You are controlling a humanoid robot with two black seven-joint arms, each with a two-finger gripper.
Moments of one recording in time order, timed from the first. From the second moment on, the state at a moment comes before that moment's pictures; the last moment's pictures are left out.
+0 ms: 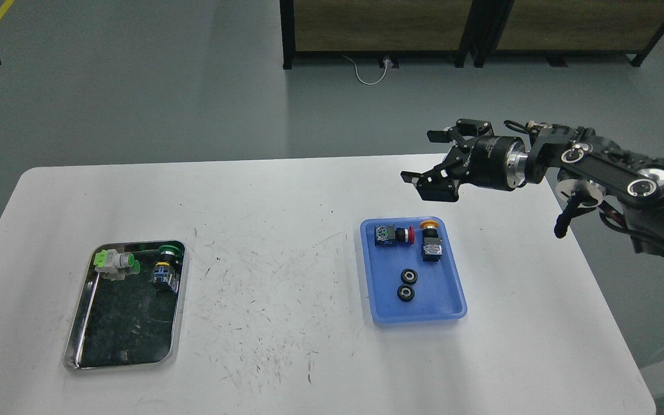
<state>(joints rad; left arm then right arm) -0.93 1.09 -0.31 -1.09 0.17 -0.16 -0.20 1.02 -0.54 0.05 0.90 -0.51 0.46 0.14</state>
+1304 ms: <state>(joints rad) -0.90 1.14 -0.32 -1.20 0.15 -0.04 -0.20 0.69 -0.41 0.05 0.87 -0.54 0.25 0.15</state>
